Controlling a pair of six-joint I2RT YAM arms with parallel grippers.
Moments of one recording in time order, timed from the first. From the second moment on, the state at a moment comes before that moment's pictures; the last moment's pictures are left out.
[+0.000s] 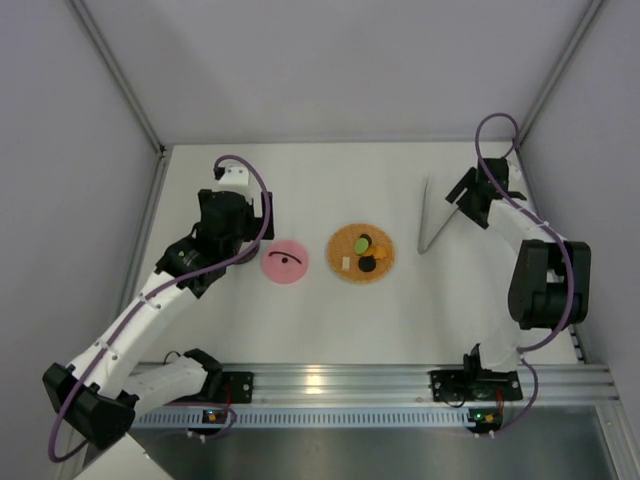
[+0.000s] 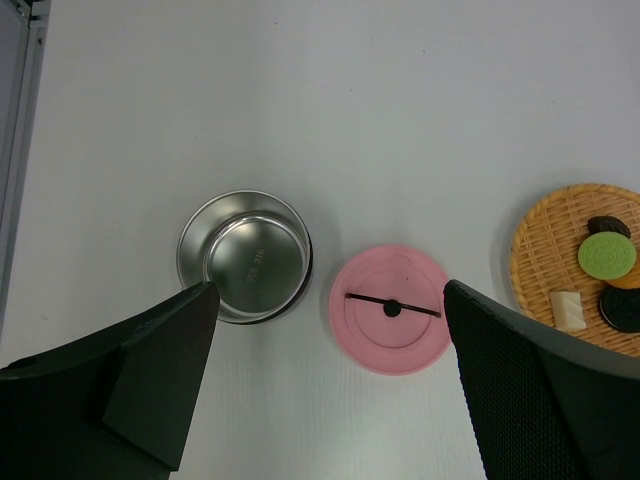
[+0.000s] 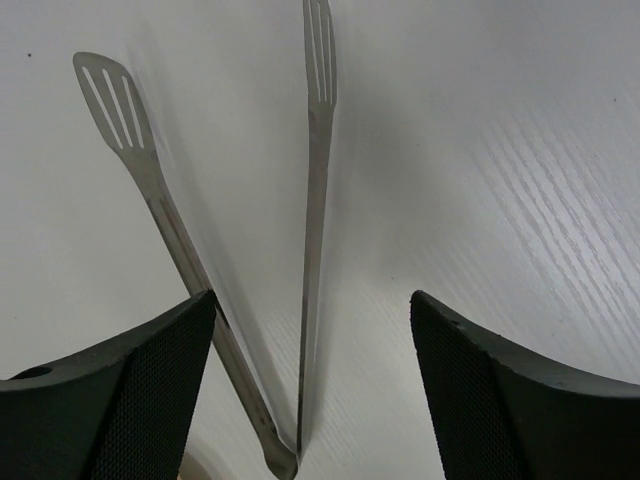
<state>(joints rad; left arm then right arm) -0.55 1.04 1.06 -0.49 -0.45 -0.21 -0.05 1.65 1.12 -0.29 0.15 0.61</state>
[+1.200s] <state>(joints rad) -0.55 1.04 1.06 -0.49 -0.46 -0.21 -0.05 1.96 1.32 -0.35 0.18 0.59</state>
